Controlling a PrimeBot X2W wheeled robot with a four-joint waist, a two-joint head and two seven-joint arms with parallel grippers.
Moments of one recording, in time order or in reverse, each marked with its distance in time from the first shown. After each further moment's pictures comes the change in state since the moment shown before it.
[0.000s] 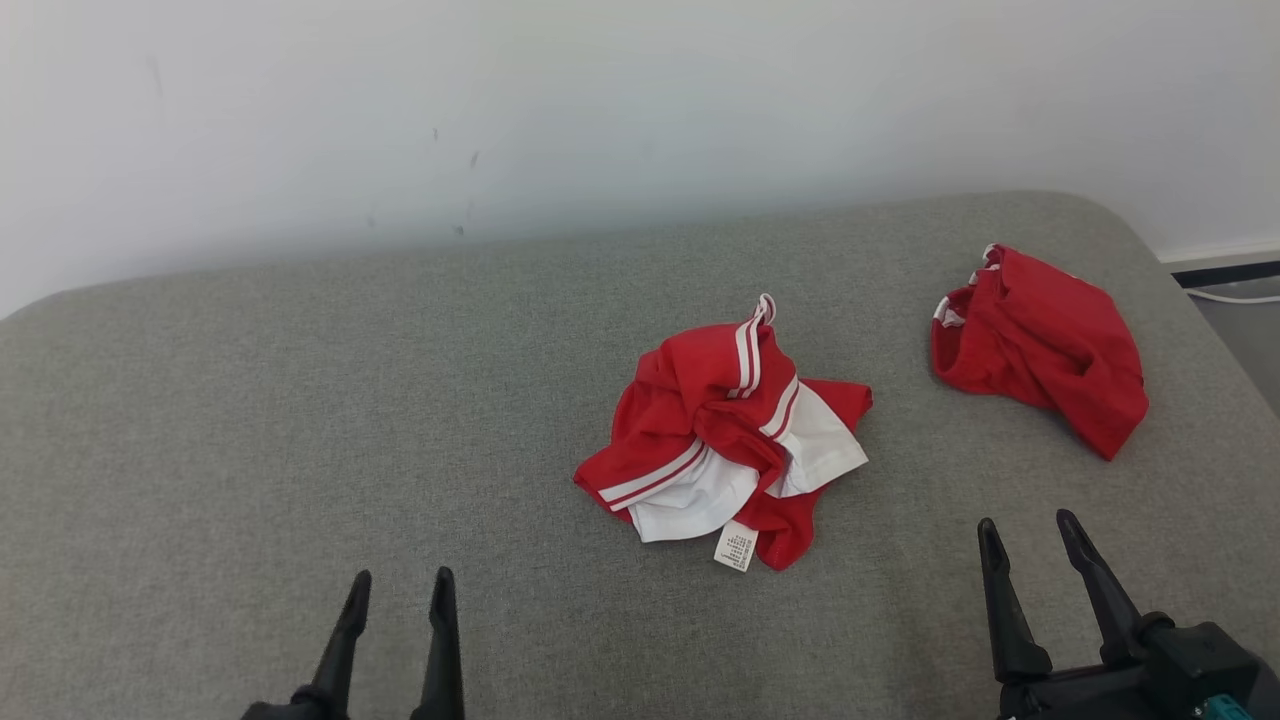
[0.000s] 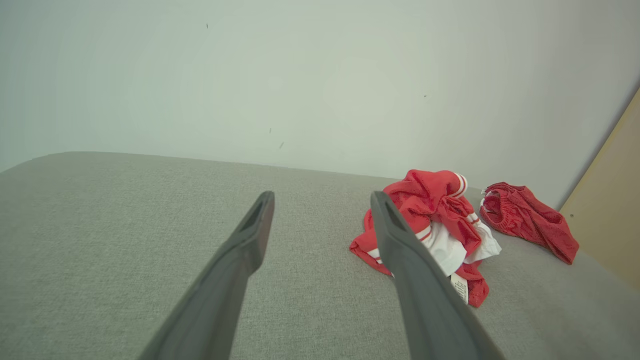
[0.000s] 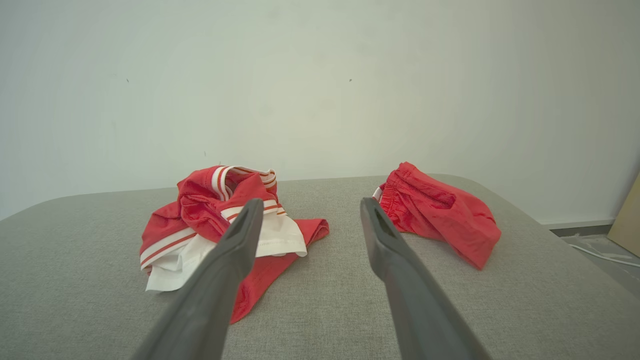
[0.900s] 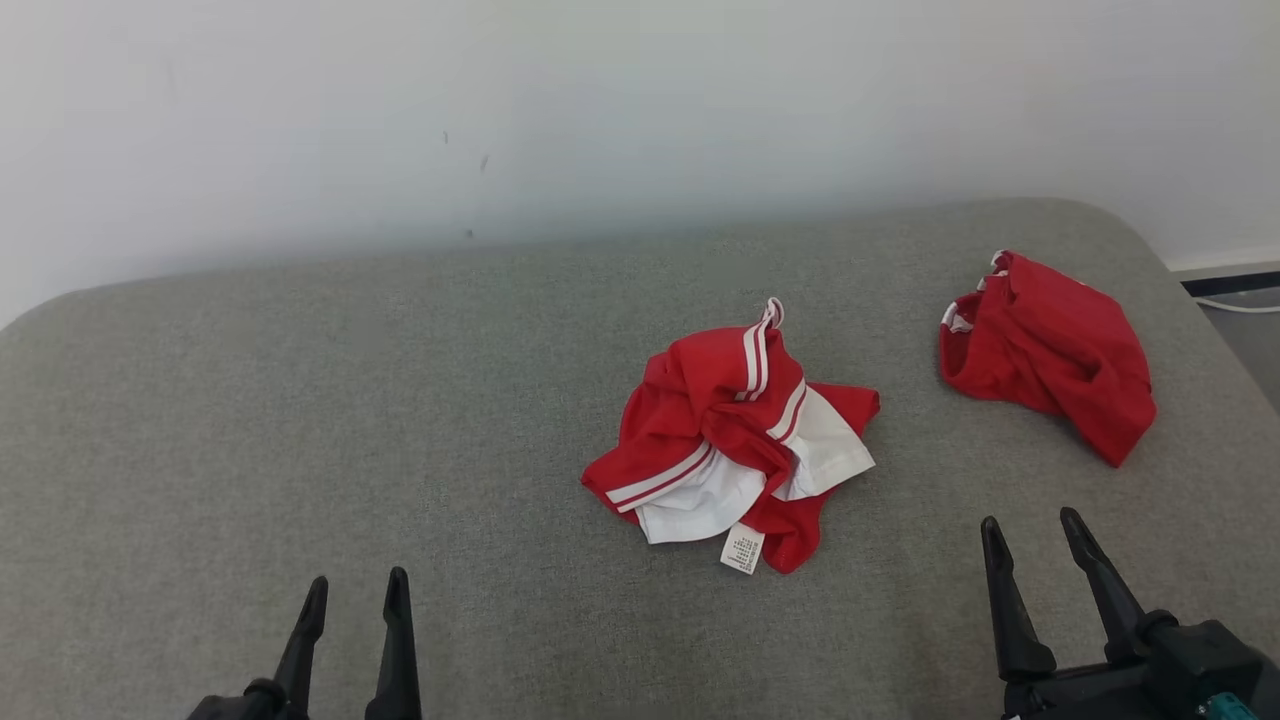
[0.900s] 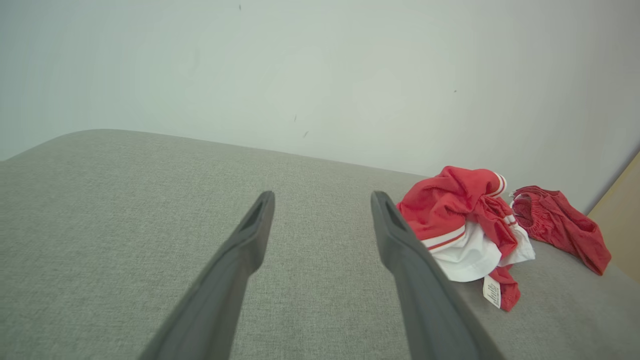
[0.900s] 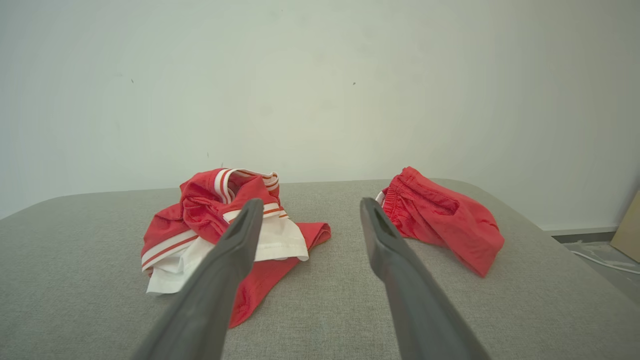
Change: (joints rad) left arm -0.043 0.035 0.014 0.103 -0.092 0.001 -0.011; right arm -0.008 -0.010 0.005 0.005 0.000 0.001 0.000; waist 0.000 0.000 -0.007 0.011
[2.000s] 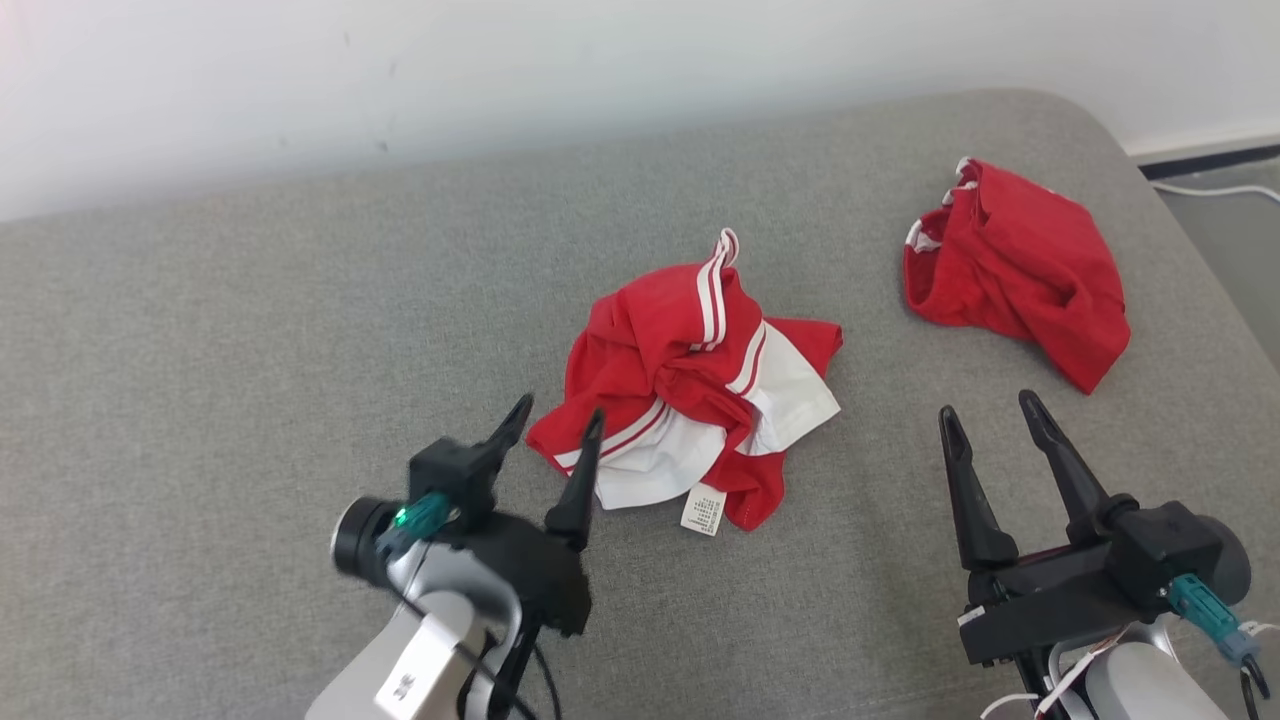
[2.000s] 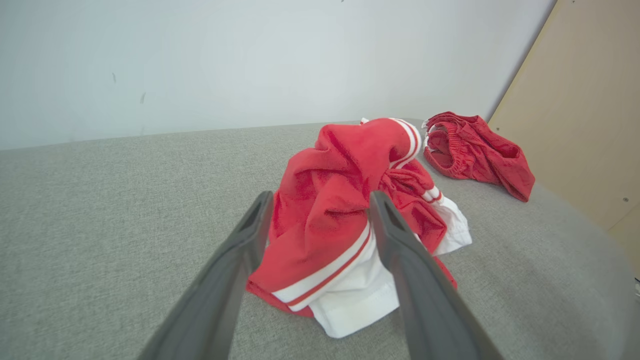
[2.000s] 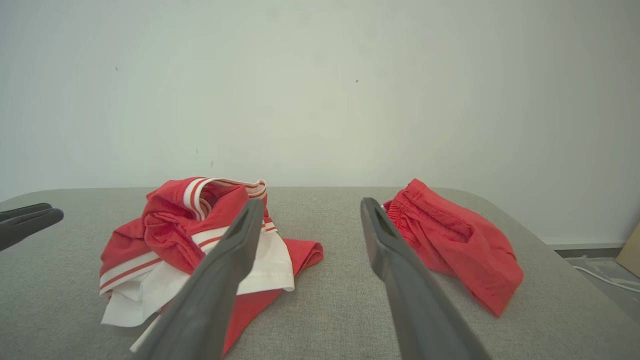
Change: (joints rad) left arm -0.629 -0.048 -0.483 0.512 -0.201 -0.009 0.000; right arm -0.233 0.002 0.056 0.093 -0.010 0.034 0.000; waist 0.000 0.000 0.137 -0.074
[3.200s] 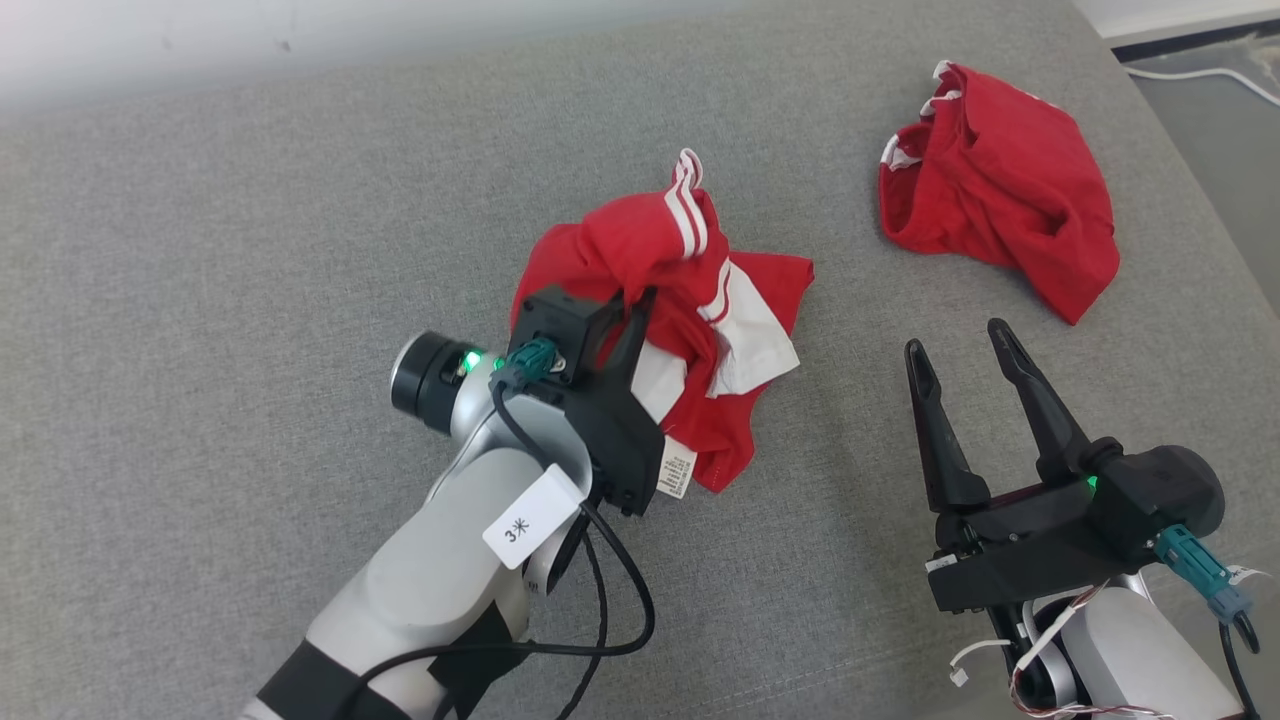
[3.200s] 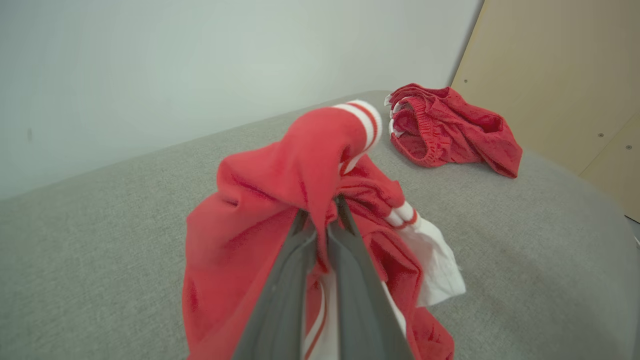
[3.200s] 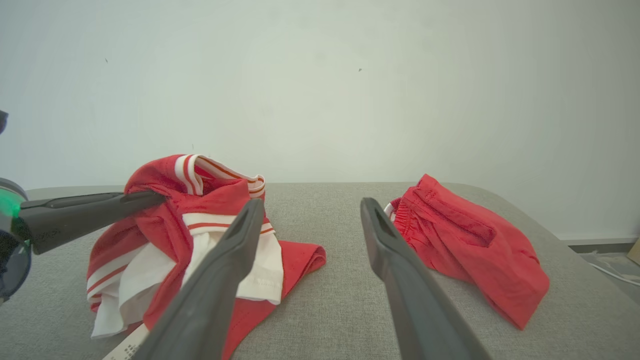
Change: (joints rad) left arm -0.258 -0.072 -0.066 0.085 0.105 -0.010 0.151; right arm -0.084 0.022 0.033 -0.053 0.000 0.006 0.009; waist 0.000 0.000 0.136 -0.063
